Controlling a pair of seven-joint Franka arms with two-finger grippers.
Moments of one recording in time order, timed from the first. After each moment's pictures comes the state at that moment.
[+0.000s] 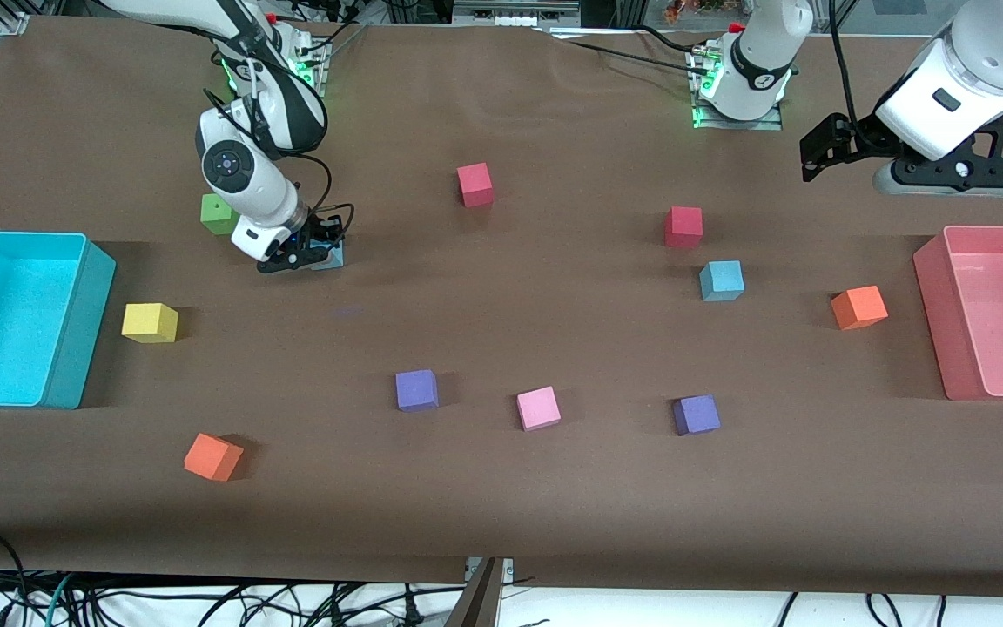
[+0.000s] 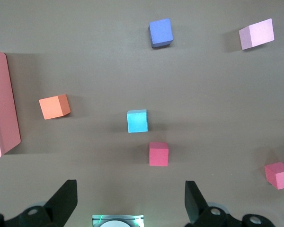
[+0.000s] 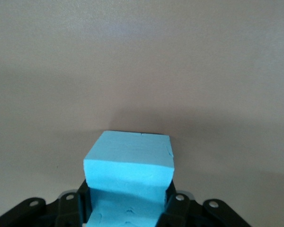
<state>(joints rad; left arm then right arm) 0.02 -0.02 -0.22 -1.55 -0.02 1.43 -0.20 0.02 0.19 0.33 -2.45 -0.03 2.50 0.15</state>
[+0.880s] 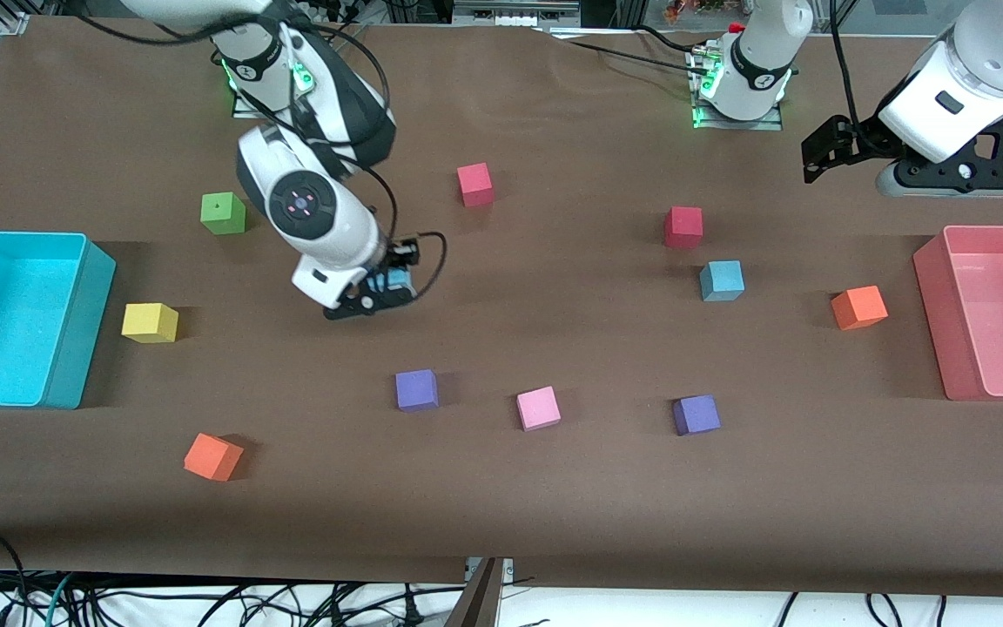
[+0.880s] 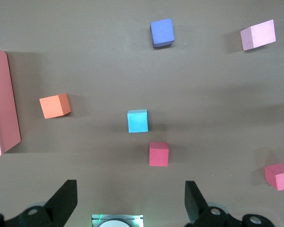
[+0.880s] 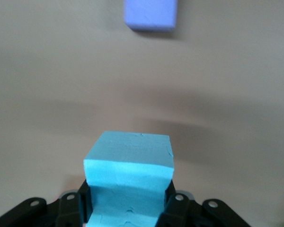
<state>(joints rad) 0.02 -0.01 -0.22 -1.54 -0.02 1.43 -0.21 0.28 0.51 0.34 -1.56 -0.02 1.91 0.42</state>
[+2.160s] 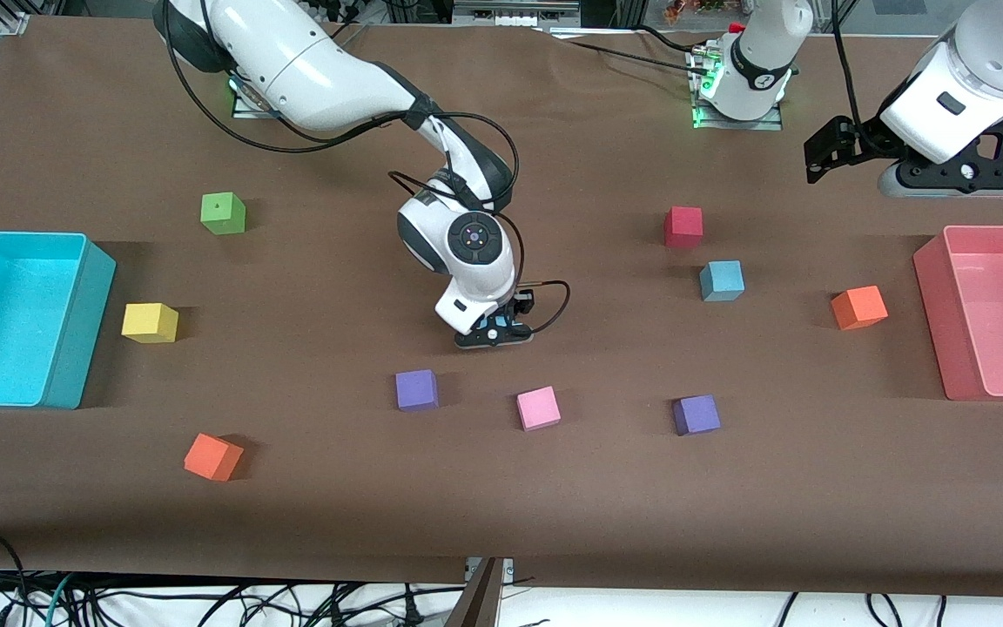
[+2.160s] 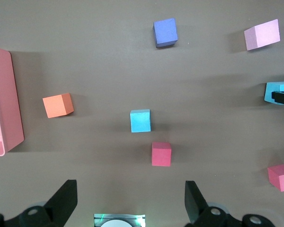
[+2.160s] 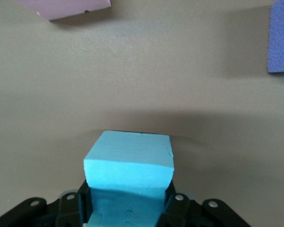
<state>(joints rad) 0.02 -0.01 -0.22 -1.54 -0.01 1.43 -0.21 0.55 0.93 0.28 -1.26 -0.22 2.18 0.74</state>
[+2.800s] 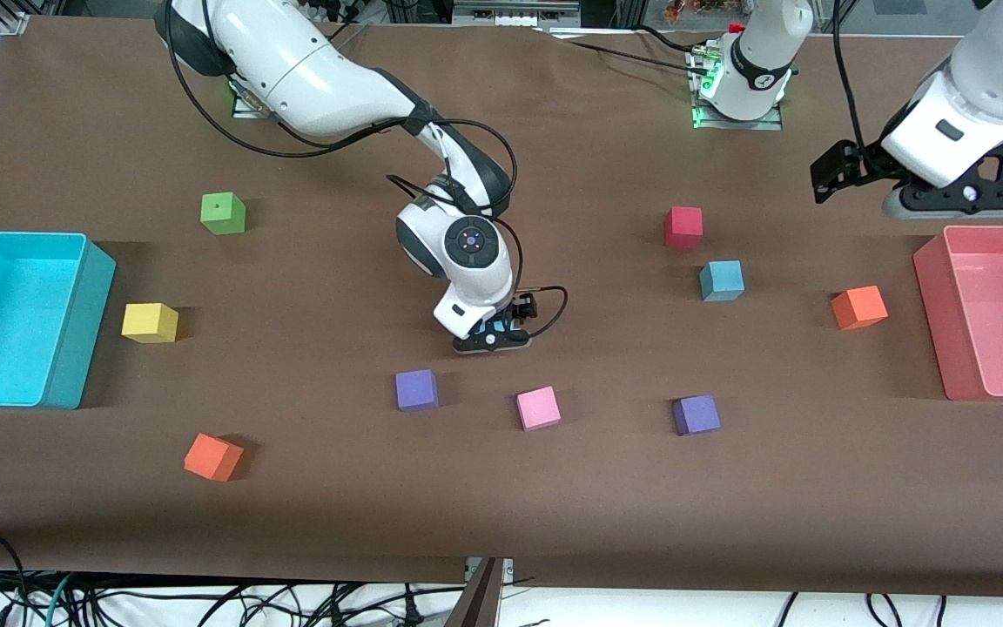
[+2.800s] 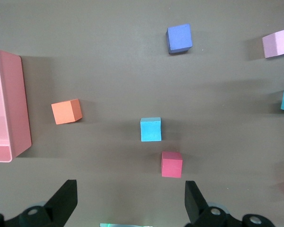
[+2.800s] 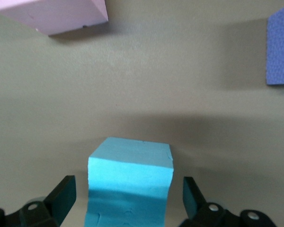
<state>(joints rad) 0.02 -0.01 -0.21 -1.63 0.03 1.52 -0.21 0.54 0.93 0.27 -1.25 -0.22 2.21 0.74</state>
